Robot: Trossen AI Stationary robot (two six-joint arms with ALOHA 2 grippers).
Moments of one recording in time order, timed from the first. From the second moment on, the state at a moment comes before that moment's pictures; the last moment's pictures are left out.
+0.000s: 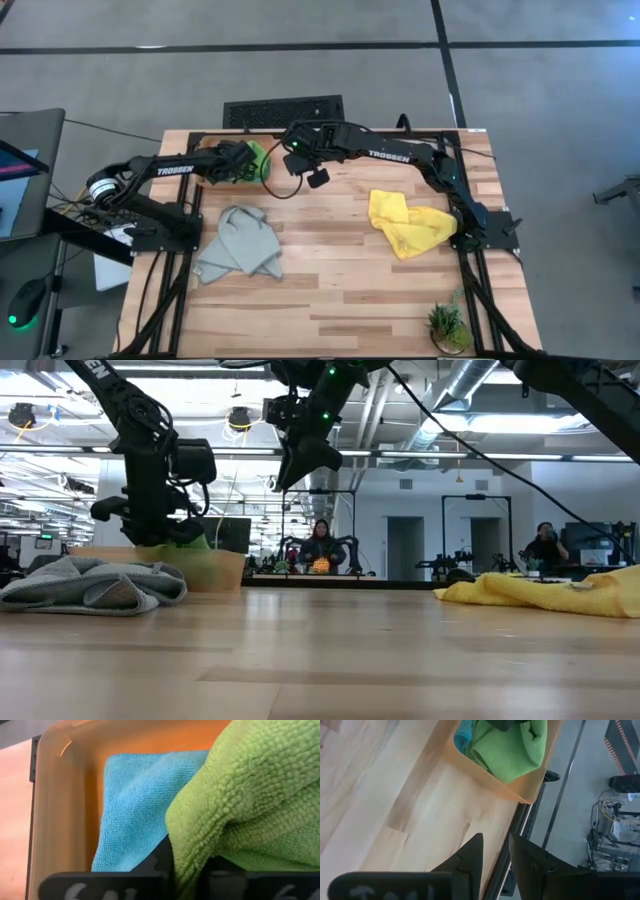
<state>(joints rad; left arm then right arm) 0.68 1.37 0.66 -0.57 -0.56 -0.65 -0.23 2.21 2.19 -0.91 0.21 -0.91</state>
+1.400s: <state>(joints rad) 0.69 1.30 0.75 -0.43 -0.41 -0.31 -0.22 2.21 2.19 -0.94 0.21 -0.89</state>
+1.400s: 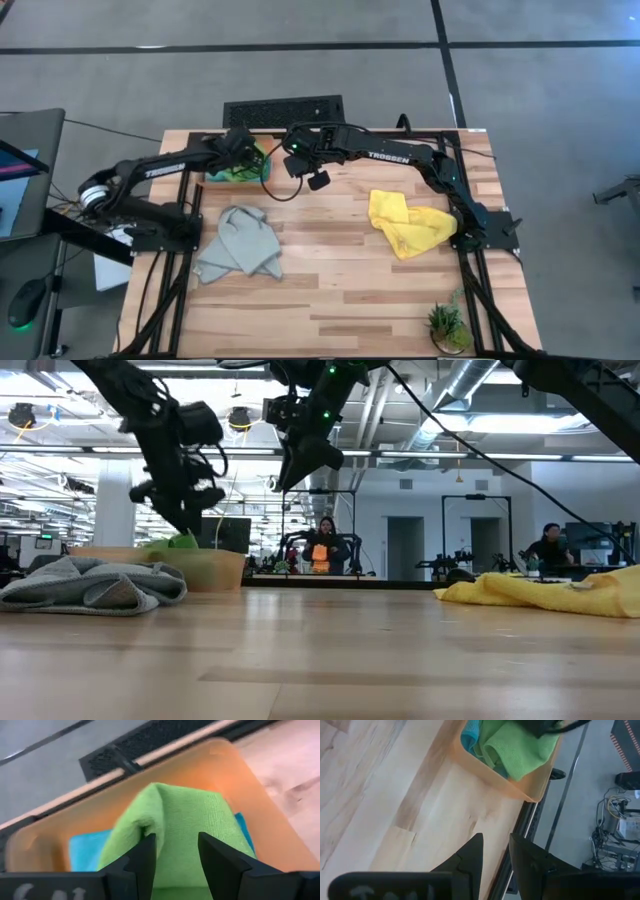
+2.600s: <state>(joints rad) 0.81 1.41 0.70 -0.41 -0.51 -0.22 -0.22 2.21 2.19 -0.95 0.21 -0.88</state>
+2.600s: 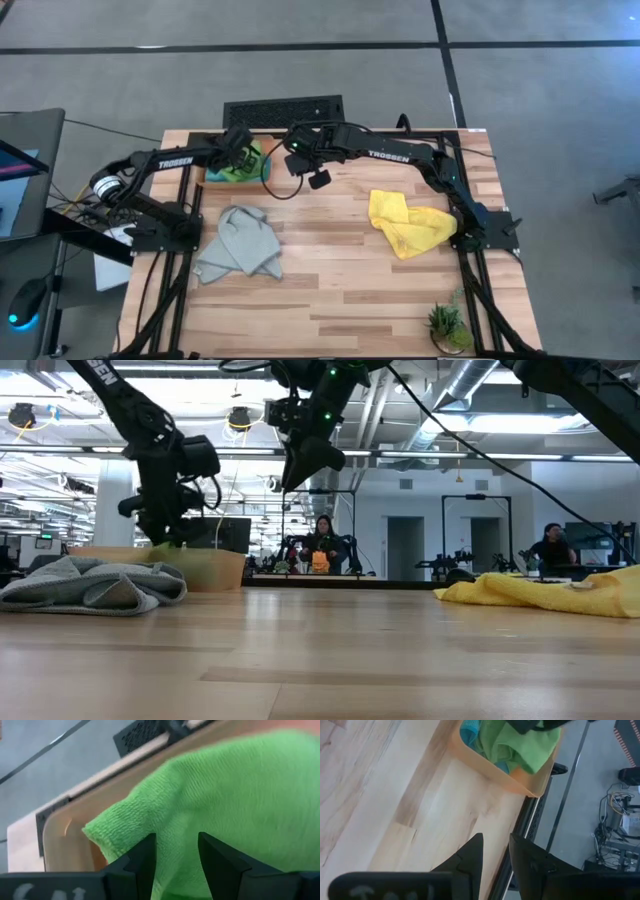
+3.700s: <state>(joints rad) 0.31 0.85 0.73 -0.74 -0.51 -0.34 -0.17 1.99 2.19 -1.46 0.13 -0.58</state>
